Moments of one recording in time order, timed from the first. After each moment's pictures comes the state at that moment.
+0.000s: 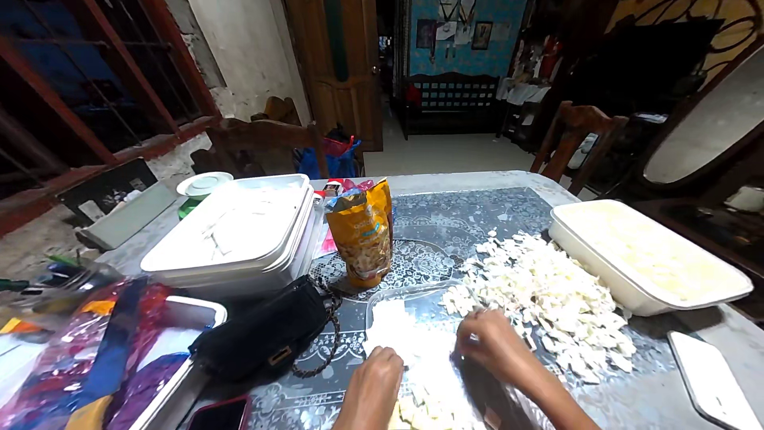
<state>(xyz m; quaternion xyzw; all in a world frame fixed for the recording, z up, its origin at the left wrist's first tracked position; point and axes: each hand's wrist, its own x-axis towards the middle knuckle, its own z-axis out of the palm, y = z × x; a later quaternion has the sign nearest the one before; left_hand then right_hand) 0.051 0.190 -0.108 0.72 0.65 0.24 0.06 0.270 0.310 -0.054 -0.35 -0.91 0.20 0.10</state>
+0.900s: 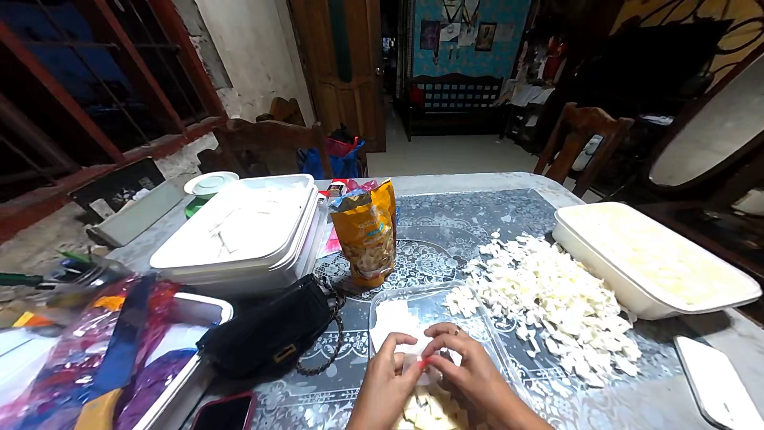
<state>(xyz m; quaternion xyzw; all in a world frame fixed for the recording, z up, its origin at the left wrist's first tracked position) 0.065 0.191 -0.092 0.47 0.58 0.50 0.44 0.233 0.277 -0.097 -0.27 -0.80 0.42 0.33</state>
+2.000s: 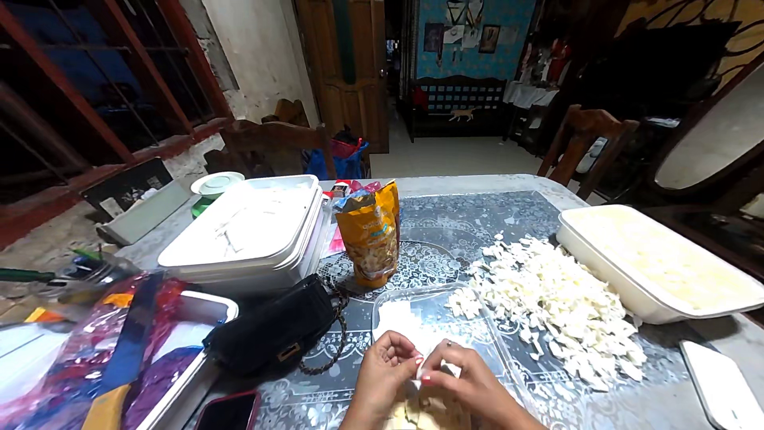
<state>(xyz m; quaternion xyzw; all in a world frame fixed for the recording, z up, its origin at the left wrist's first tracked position) 0.061 0.197 -0.093 0.35 0.52 0.62 0.48 0.231 0.272 -0.098 -0.19 -0.81 0.44 0.33</state>
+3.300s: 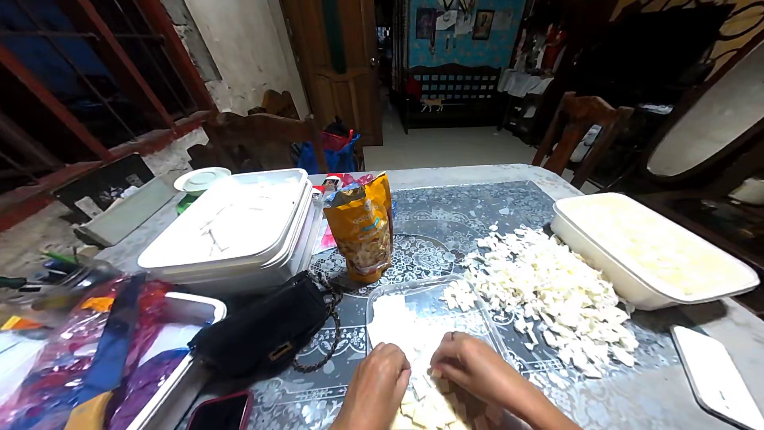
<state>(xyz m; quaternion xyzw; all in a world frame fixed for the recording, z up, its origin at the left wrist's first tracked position) 0.048 0.191 -0.109 0.72 0.63 0.28 0.13 0.246 0.289 -0.067 -0.29 -0.89 0.35 0.03</state>
